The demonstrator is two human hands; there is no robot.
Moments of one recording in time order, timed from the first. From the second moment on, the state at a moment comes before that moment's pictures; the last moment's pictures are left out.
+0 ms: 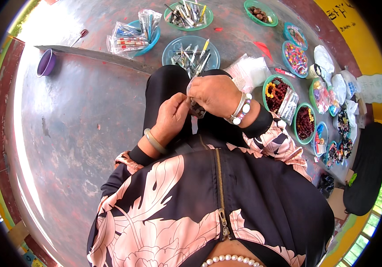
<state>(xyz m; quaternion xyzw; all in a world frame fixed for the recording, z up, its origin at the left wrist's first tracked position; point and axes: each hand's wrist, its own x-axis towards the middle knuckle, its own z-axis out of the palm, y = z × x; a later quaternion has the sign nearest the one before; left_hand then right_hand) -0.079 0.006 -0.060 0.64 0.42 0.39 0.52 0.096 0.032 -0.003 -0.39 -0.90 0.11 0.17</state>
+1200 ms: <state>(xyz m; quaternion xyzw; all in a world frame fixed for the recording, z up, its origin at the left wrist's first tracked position) -0.109 0.201 -0.112 0.83 0.40 0.27 0.28 0.138 0.021 -0.064 -0.56 -0.59 0.29 0.50</state>
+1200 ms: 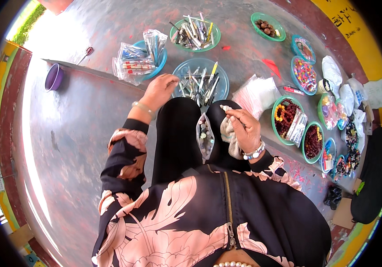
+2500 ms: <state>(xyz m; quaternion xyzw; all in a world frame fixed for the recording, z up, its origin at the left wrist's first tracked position) -0.080 0.138 -0.014 0.53 0.39 0.25 0.71 0.183 0.018 -0.069 -0.37 -0.36 0.63 0.59</state>
